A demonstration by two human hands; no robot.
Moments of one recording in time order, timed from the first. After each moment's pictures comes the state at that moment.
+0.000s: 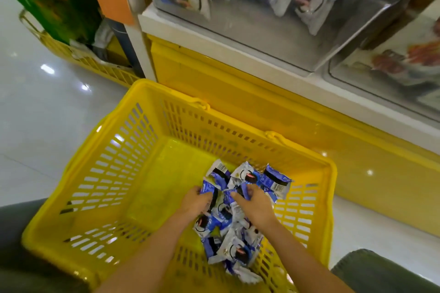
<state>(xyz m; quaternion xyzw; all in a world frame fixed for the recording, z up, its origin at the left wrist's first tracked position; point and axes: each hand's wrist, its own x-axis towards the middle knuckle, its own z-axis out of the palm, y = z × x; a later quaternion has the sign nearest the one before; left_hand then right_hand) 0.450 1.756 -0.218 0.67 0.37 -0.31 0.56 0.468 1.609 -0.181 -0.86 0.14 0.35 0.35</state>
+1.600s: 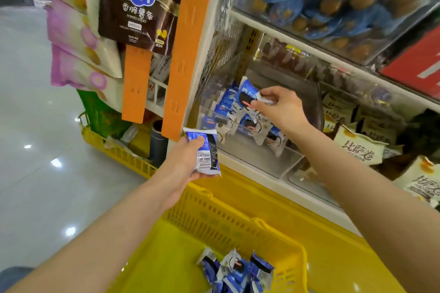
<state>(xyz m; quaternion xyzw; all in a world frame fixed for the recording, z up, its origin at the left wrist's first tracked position) 0.517 1.853 0.106 0.50 0.23 -0.04 0.83 0.632 1.700 0.179 -0.92 -0.12 -0.09 0.36</state>
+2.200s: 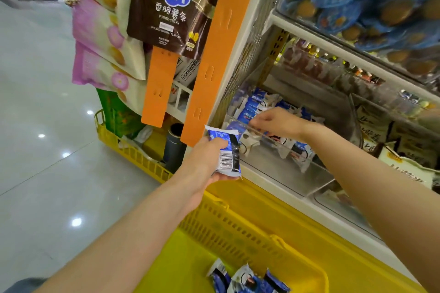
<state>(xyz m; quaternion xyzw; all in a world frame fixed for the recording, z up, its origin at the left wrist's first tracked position) 0.537 1.876 0.112 0.47 0.22 -0.05 0.86 0.680 1.741 0.156 -0.94 -0.22 0.18 0.17</state>
